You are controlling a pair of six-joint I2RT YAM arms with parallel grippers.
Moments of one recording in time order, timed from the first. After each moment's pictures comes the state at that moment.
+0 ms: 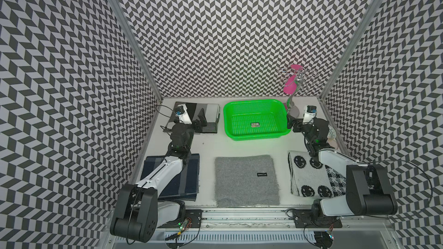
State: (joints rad) left arm -0.20 1.29 0.64 0.60 -0.07 -0.28; right arm 0.02 1.48 0.68 0.54 -0.17 0.15
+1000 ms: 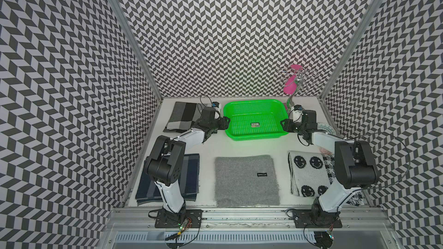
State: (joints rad) left arm -0.34 1.81 1.10 0.13 0.22 -0.31; right arm 0.03 1.71 0.93 0.12 -0.33 0.18
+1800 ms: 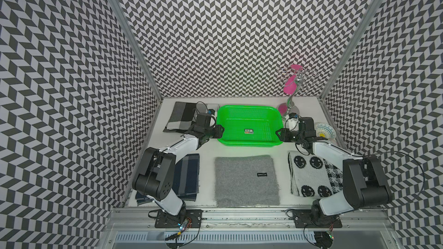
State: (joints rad) left arm -0.33 1.61 0.96 -0.04 0.22 -0.29; right arm 0.13 1.50 0.80 -0.02 -0.35 0.24
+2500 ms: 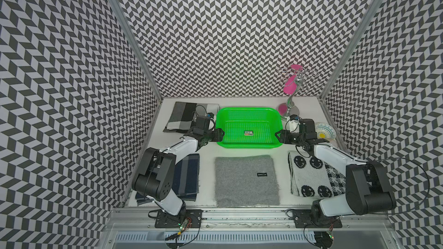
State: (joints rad) left arm -0.32 1.62 0.90 -0.05 0.22 -0.30; right arm 0.14 1.45 0.77 -0.05 -0.35 0.28
